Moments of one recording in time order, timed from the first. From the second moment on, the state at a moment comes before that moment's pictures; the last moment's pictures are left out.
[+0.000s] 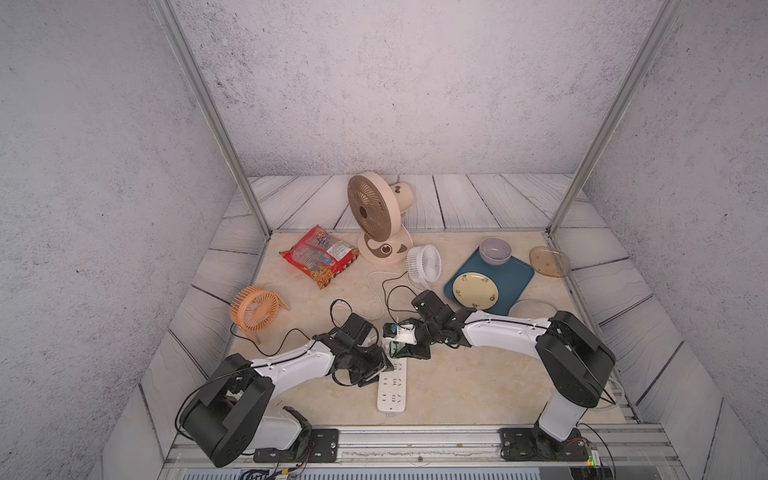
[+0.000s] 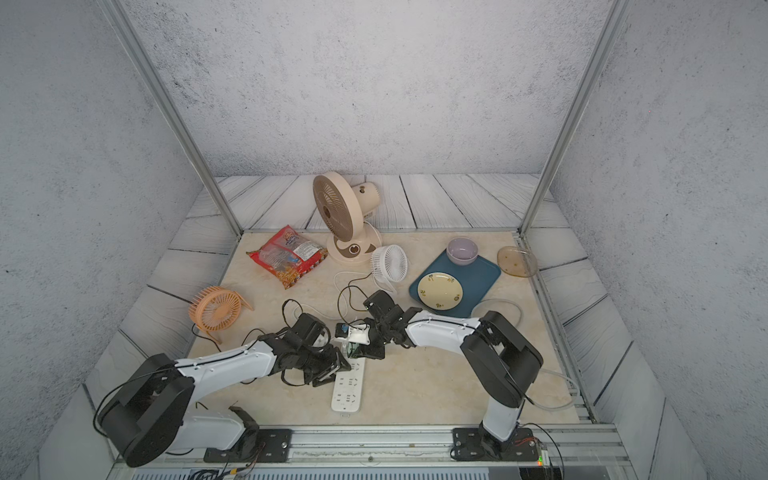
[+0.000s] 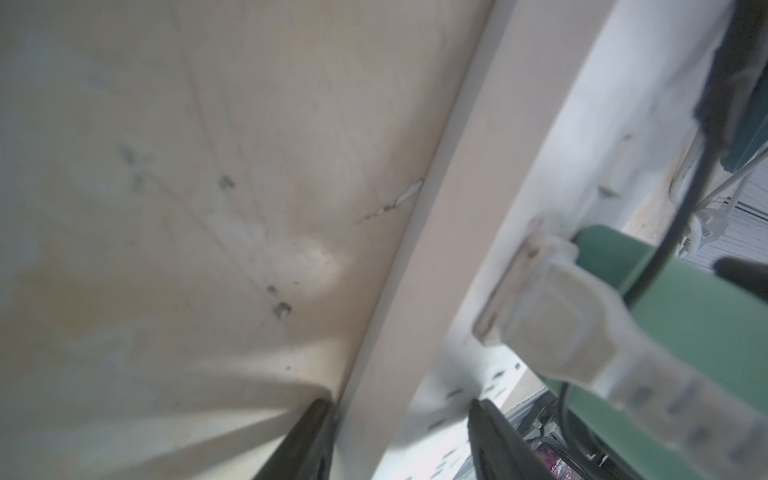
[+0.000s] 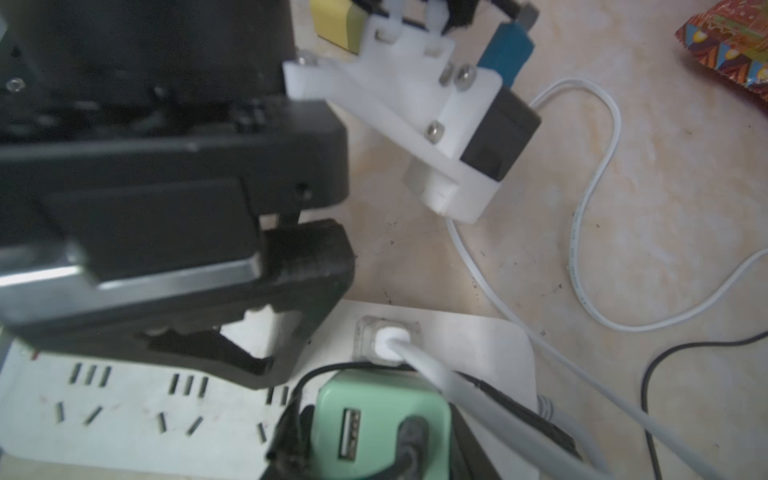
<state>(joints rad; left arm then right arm) -0.66 1.35 0.53 -0.33 0.45 -1.05 0.86 1.74 1.01 -0.23 -0.48 -0.67</state>
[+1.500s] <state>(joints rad) -0.67 1.57 0.64 -0.31 0.62 -1.01 0.83 1.66 0.97 -0.28 -0.42 -0.69</state>
